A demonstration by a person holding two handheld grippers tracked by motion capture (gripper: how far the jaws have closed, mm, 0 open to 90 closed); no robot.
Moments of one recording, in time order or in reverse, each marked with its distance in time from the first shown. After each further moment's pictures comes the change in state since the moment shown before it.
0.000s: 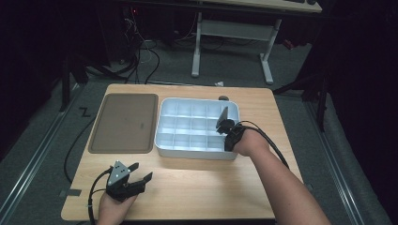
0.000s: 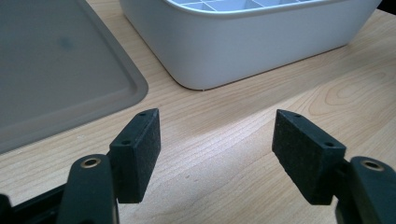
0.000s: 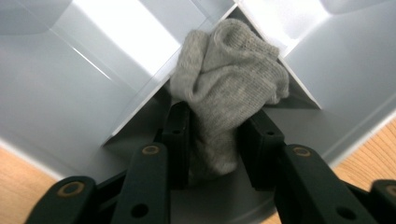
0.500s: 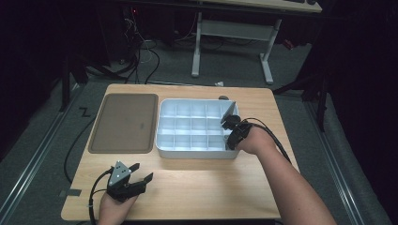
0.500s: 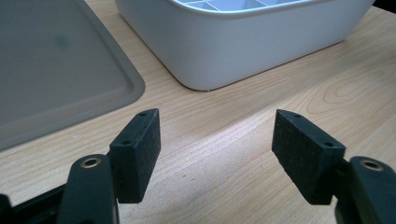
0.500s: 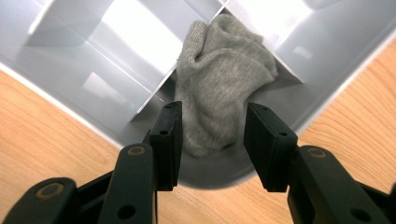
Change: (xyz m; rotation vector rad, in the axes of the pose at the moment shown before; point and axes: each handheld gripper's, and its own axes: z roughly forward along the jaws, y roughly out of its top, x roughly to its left) left arm -0.001 0.000 0.001 0.004 -0.003 0.000; right arm -0.009 -0.012 -0.024 -0.058 0.053 0.057
